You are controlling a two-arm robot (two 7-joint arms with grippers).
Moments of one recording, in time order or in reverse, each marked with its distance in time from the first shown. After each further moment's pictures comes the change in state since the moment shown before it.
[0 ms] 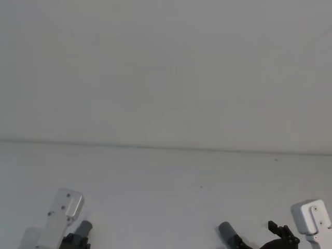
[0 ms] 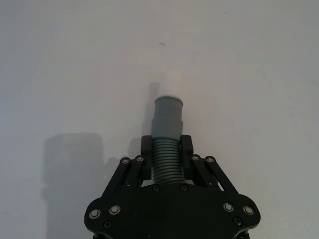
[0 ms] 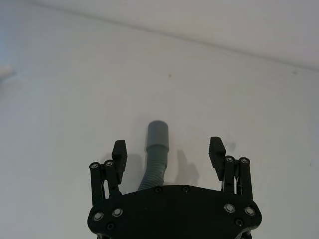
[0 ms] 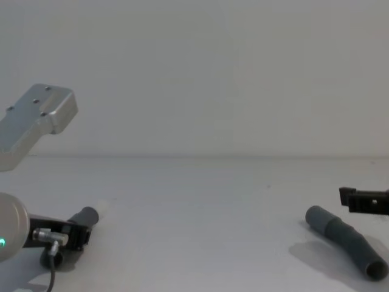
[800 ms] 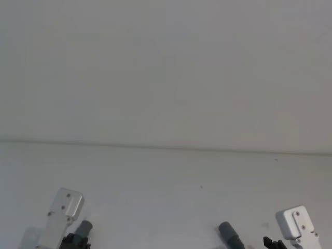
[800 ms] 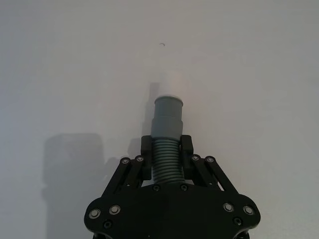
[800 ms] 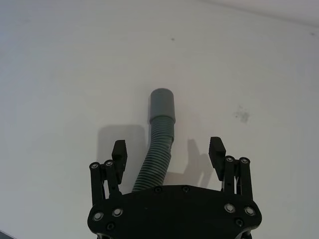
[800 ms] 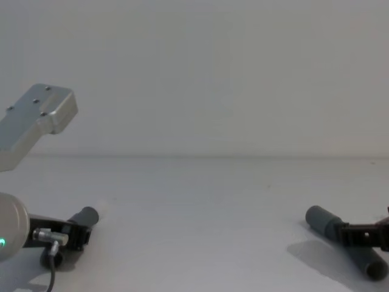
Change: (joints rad) left arm 0.000 0.000 0.000 0.000 0.000 0.000 0.000; right arm 0.021 -0.033 -0.028 0.021 -0.030 0.141 -0.022
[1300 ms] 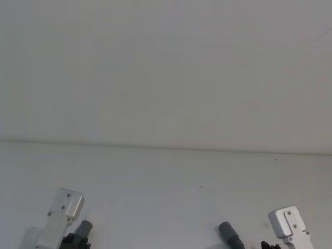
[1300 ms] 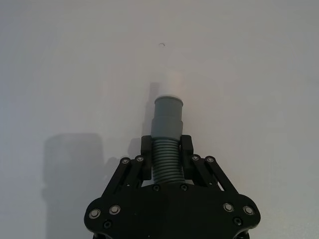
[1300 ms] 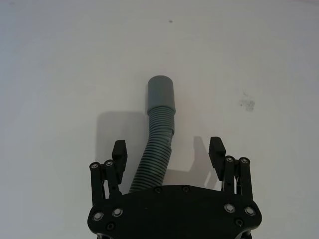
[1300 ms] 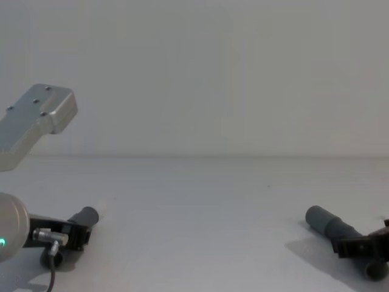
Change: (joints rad) left arm 0.000 0.000 0.000 0.000 0.000 0.000 0.000; right arm 0.032 -0.030 -0.012 0.034 -0.015 0.068 -0.012
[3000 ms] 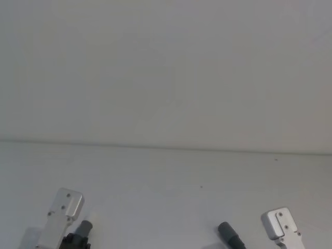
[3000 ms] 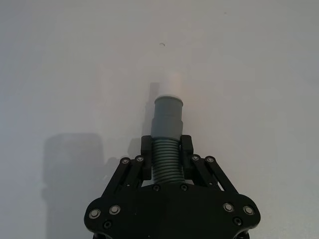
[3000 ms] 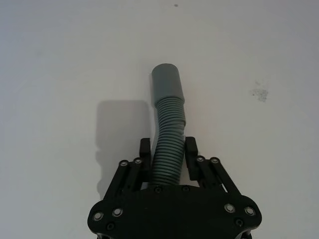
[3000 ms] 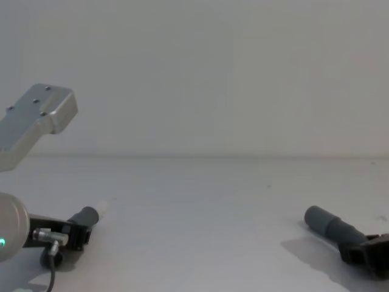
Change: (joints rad) left arm 0.000 0.000 0.000 0.000 0.000 0.000 0.000; right arm 0.012 -0.037 -0.005 0.014 -0.029 0.060 0.004
